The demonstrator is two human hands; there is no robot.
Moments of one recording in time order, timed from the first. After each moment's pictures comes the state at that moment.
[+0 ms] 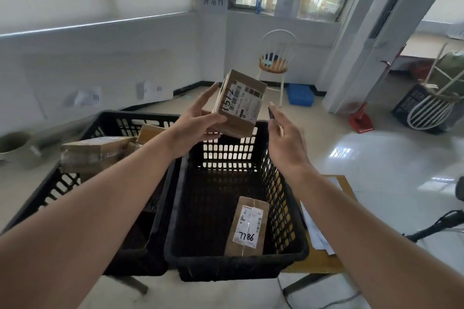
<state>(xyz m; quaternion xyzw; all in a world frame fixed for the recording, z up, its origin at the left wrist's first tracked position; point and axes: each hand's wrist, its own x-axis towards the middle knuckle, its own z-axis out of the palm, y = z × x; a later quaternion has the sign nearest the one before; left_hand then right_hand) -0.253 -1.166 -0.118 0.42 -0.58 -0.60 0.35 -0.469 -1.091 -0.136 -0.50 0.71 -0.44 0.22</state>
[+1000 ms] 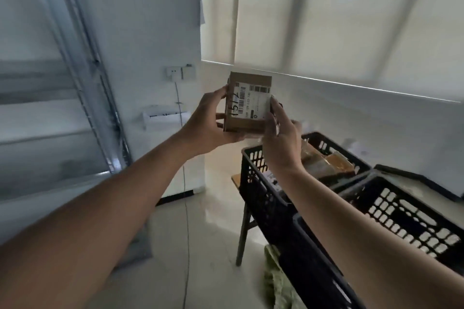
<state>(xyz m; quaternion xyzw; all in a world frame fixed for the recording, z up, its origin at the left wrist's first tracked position) -0.098 -0.755 -0.033 0.73 -0.47 -0.03 0.49 -0.227 -0.892 -0.054 -0.76 0.26 -0.40 0.44</state>
